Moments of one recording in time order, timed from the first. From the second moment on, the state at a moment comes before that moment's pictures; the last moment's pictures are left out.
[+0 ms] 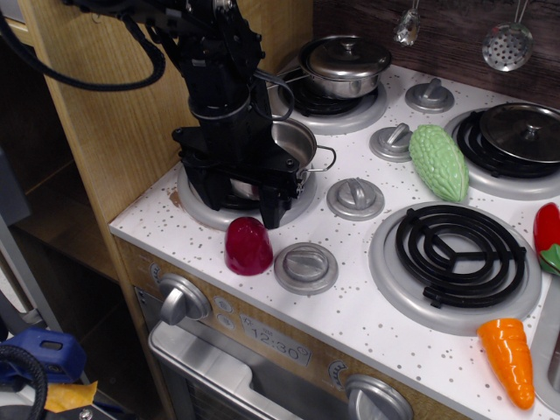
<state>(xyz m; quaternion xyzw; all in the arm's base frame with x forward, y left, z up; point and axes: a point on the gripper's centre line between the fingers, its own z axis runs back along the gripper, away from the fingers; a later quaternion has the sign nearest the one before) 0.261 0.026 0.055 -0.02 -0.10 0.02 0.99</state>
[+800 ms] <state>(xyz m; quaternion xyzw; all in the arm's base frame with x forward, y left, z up) 0.258 0.035 0.022 -0.03 -0.13 0.00 0.99</state>
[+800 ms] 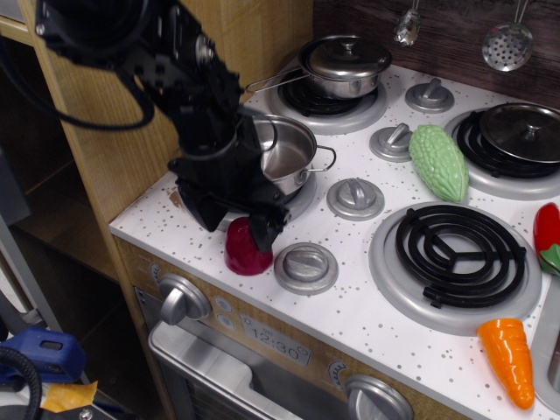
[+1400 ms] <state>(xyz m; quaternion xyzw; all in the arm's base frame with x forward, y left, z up) 0.258 0.038 0.004 -0.01 -0.16 0.03 0.99</state>
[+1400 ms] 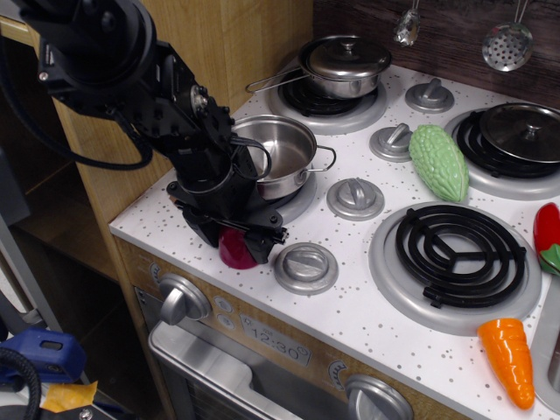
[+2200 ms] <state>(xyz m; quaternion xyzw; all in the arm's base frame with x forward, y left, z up) 0.275 0.036 0.067 0.03 -0.14 -0.01 0.99</state>
